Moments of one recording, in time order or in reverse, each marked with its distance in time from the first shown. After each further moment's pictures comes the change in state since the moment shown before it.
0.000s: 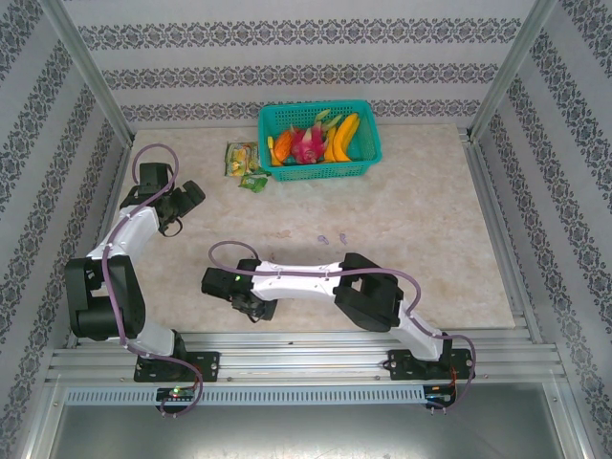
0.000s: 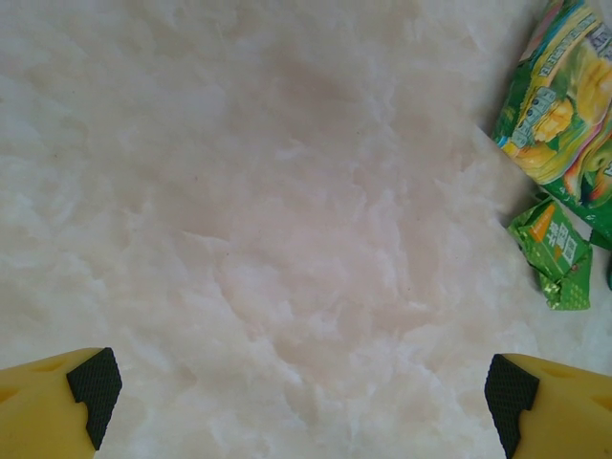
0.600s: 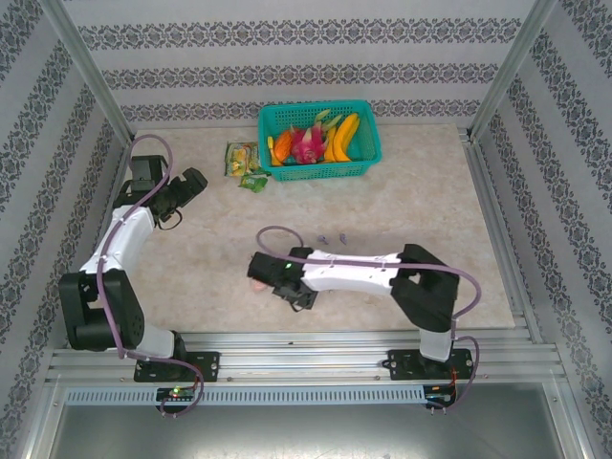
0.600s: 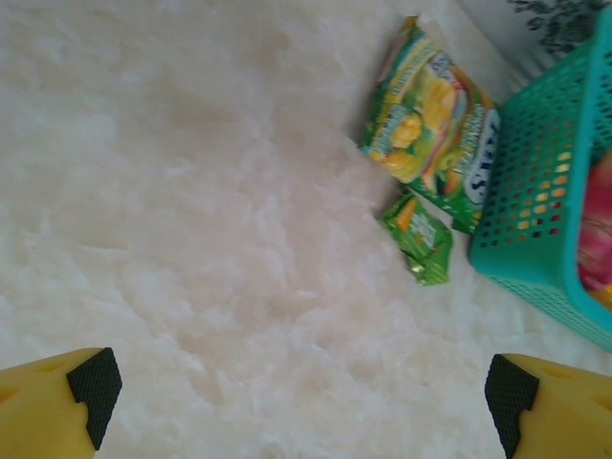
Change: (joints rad) left arm -0.007 -0.084 0.041 -0.001 0.147 -0.014; right arm -0.146 -0.383 -0.478 0.117 0.063 -0.038
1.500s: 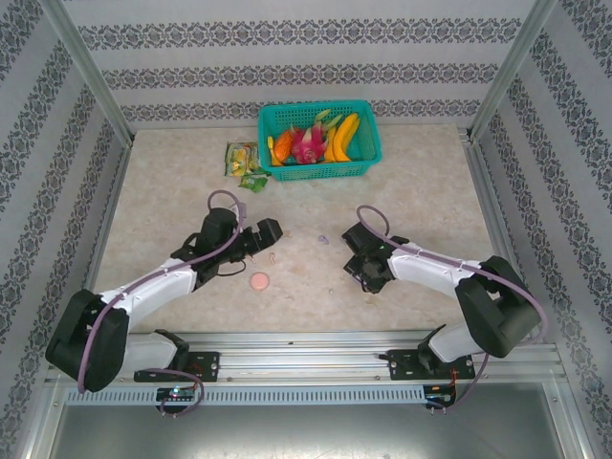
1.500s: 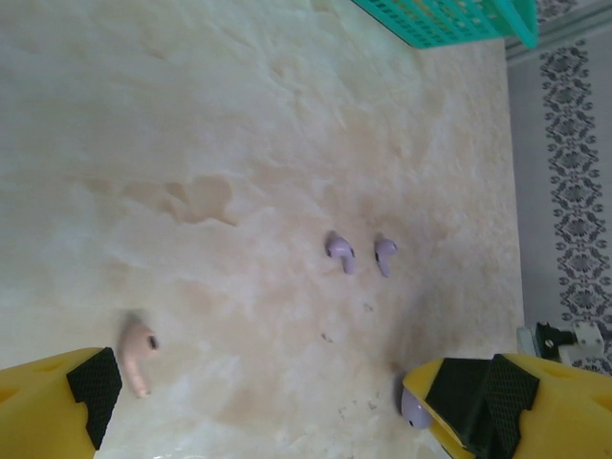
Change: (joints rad) left arm -0.600 -0.169 -0.486 0.537 0.027 -0.281; right arm -0.513 -0.386 -0.557 0.336 -0.134 -0.235
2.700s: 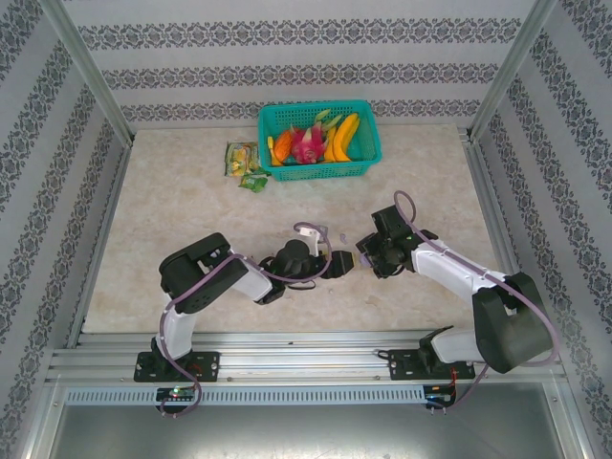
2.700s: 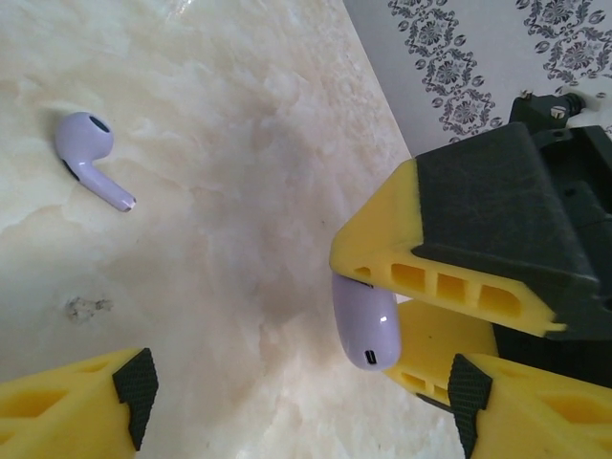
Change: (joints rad) left arm -0.397 0.743 0.156 0.880 -0.057 -0.004; right arm -0.228 -0.101 -0.009 0.085 -0.187 0.026
